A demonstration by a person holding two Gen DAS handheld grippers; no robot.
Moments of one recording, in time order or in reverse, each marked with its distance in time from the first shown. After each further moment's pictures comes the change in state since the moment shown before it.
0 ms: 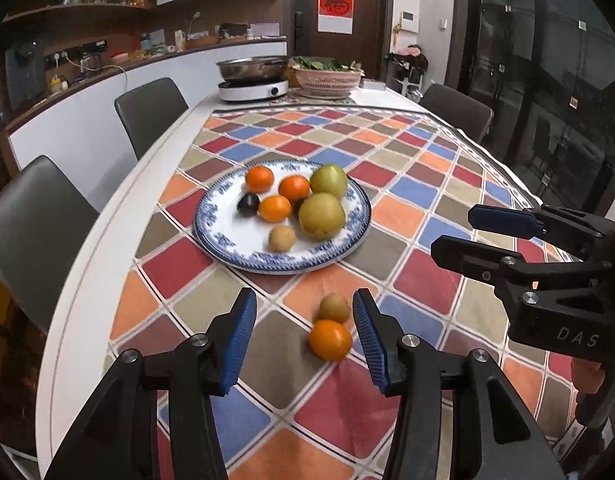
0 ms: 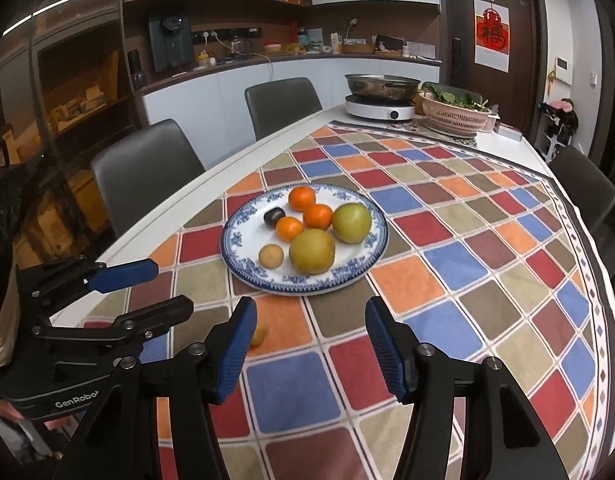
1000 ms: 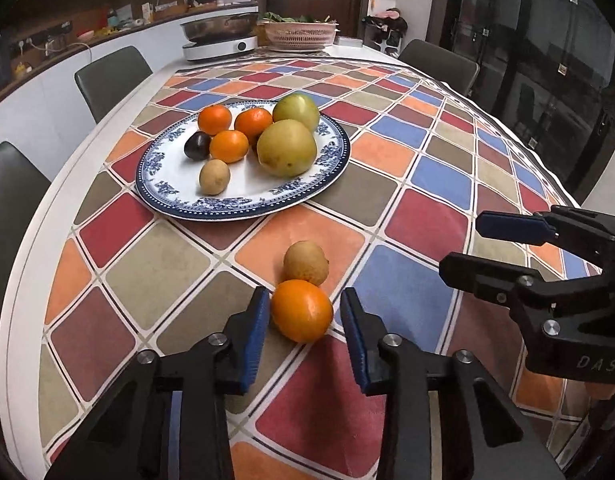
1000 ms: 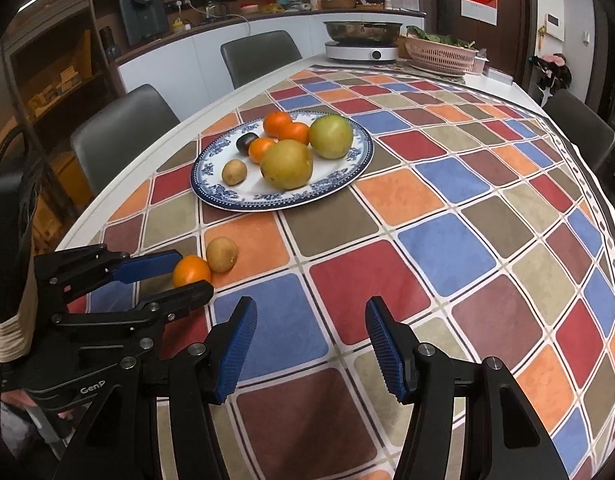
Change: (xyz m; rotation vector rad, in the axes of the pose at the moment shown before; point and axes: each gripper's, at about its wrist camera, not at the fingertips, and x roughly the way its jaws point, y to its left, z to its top) left arm 0.059 -0.014 -0.025 0.045 0.119 -0.074; right arm 0.031 -0.017 -0.049 0.073 0.151 -0.019
